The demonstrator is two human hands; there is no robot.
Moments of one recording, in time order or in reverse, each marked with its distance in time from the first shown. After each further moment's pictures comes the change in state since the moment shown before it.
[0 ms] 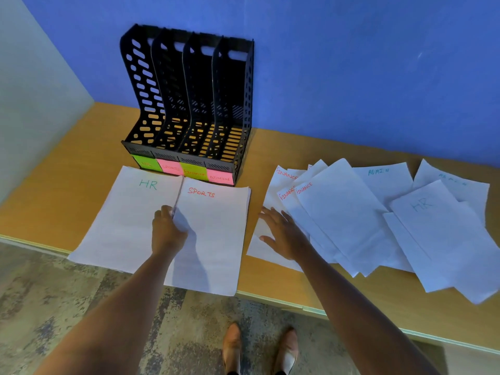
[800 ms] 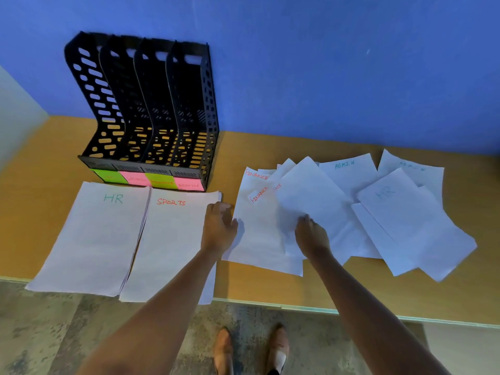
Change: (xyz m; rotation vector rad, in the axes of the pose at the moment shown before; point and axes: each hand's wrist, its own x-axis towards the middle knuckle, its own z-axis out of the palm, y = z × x) left_hand -0.061 0.135 0.090 -0.384 -0.176 0.351; right_hand -0.063 0.074 -0.028 -0.072 -0.016 0.671
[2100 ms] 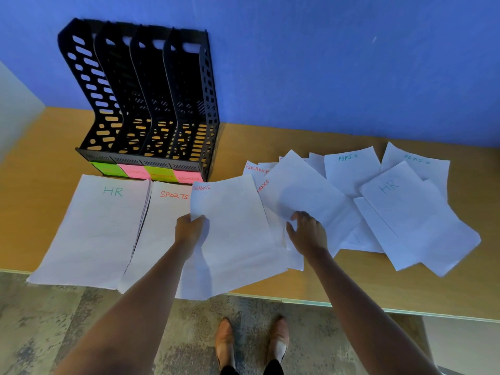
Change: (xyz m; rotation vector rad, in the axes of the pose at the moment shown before) left_hand 0.018 -0.056 -0.038 -0.257 0.064 -0.659; right_hand -0.017 -0.014 -0.006 0.222 0.121 -0.030
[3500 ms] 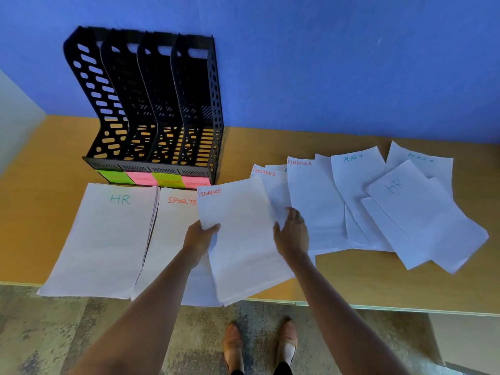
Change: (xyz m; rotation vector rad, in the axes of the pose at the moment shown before) left_hand -0.003 -0.003 -0.013 -0.048 -0.259 0.093; right_hand -0.004 -0.071 0.025 0.239 0.066 0.196
